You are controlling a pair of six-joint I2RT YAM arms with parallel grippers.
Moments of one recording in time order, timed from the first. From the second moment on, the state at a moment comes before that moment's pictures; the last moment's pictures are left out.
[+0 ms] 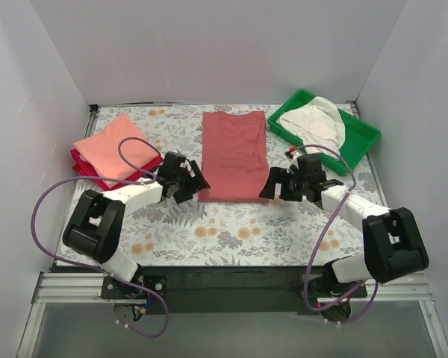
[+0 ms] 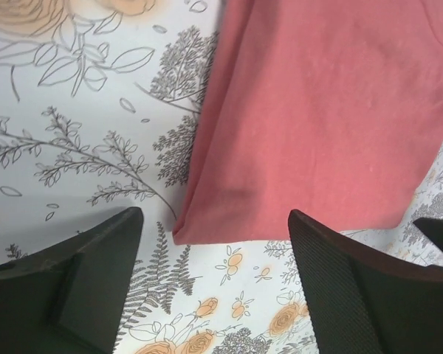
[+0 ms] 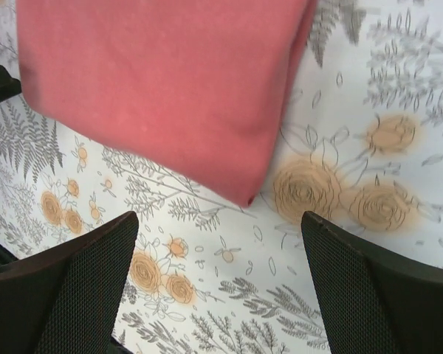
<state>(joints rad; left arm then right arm) -0.43 1.58 0.83 -0.13 0.09 -0.85 0.34 1.40 0.72 -0.13 -0.37 0.40</state>
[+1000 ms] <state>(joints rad) -0.43 1.59 0.71 -0.03 0.13 -0.91 0.34 1.47 0.64 -0.07 -0.35 0.52</state>
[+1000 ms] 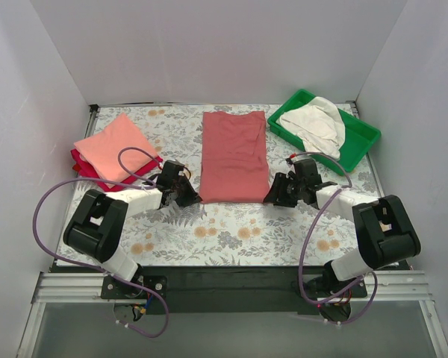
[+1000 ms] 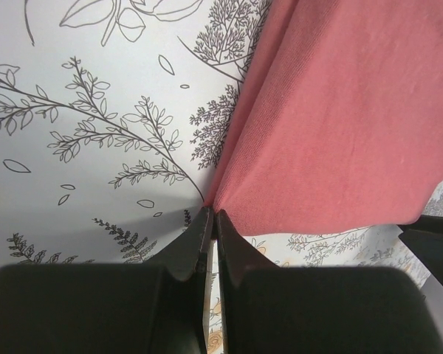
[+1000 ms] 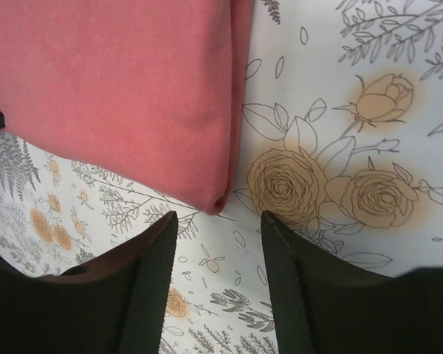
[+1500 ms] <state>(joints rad) -0.43 1.54 0.65 -0.01 0.13 -0.93 0.34 1.57 0.66 0.01 -0.43 0.52</state>
